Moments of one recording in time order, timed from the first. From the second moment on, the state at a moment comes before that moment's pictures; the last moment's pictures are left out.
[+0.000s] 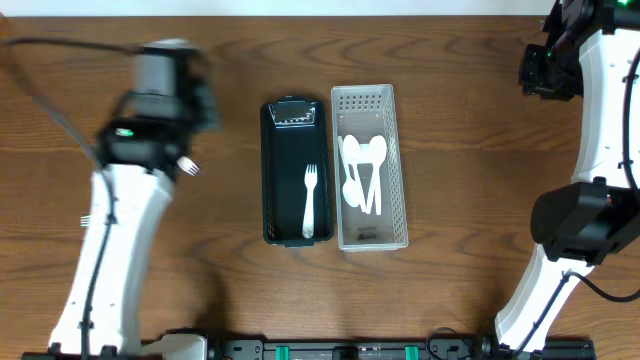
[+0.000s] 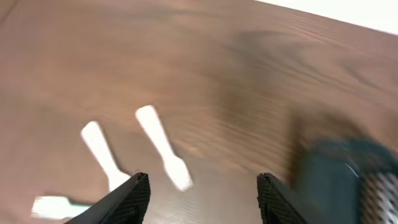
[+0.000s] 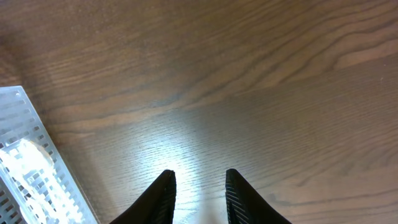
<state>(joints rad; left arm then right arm) -0.03 1.44 1.40 -0.82 -0.24 -0.29 -0.14 2.15 2.35 -1.57 0.05 0.14</state>
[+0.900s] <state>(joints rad) 0.28 1.98 1.39 -0.68 0.15 -0.62 -0.14 2.15 2.35 -1.57 0.05 0.12</state>
